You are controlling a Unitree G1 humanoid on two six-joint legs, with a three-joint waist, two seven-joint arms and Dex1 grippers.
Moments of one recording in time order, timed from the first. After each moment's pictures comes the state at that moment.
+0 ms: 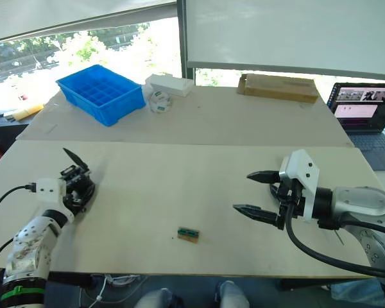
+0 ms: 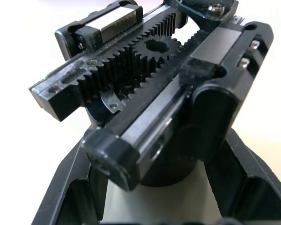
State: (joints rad) left arm -0.12 0.42 0.33 0.08 -0.26 0.22 -0.38; right arm -0.12 -0.95 -0.28 -0.58 0.74 0.69 0.92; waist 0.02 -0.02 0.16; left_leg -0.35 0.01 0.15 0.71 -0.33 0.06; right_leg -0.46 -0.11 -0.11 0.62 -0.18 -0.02
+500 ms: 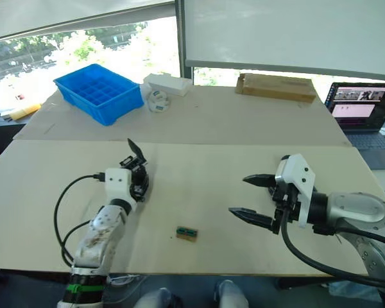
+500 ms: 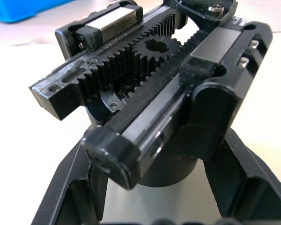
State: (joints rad) left arm -0.24 0.11 0.02 -0.06 -0.04 0.36 -0.03; right arm -0.10 -0.93 -0.28 -0.63 0.77 0.69 0.87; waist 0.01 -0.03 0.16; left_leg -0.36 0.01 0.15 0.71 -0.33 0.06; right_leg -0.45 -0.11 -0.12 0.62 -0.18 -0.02
